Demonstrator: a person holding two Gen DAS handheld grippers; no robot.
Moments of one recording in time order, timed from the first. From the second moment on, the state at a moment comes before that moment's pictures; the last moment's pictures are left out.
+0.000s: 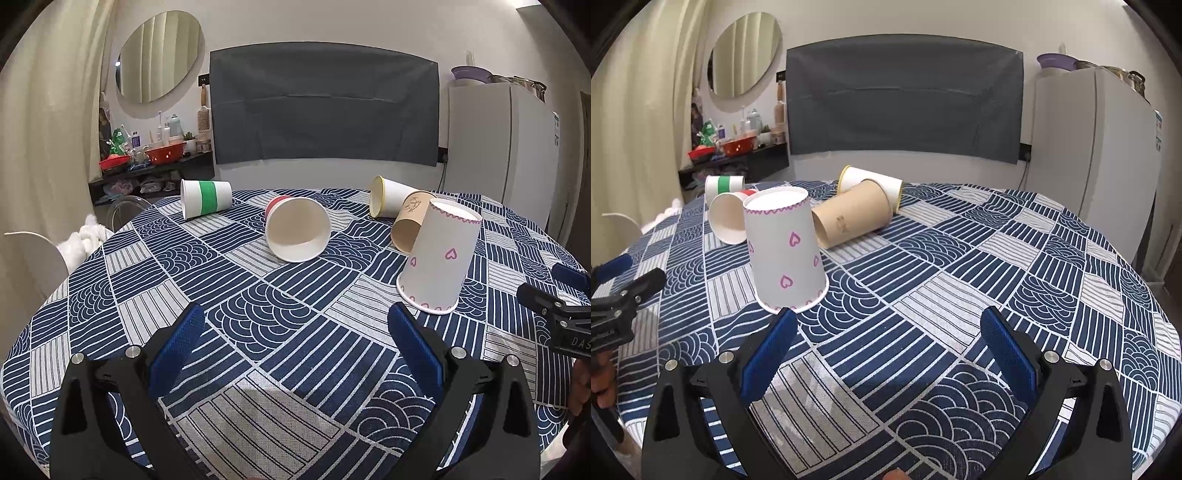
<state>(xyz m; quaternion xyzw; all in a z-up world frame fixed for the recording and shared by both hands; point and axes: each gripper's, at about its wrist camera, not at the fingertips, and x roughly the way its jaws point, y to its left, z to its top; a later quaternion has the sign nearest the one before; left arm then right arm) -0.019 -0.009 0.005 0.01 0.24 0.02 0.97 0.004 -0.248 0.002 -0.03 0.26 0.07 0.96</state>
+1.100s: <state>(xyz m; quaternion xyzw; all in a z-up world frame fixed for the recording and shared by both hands) -0.016 -0.005 0.004 -0.01 0.25 0.03 0.97 0.005 -0.246 0.001 -0.03 0.27 0.07 0.96</state>
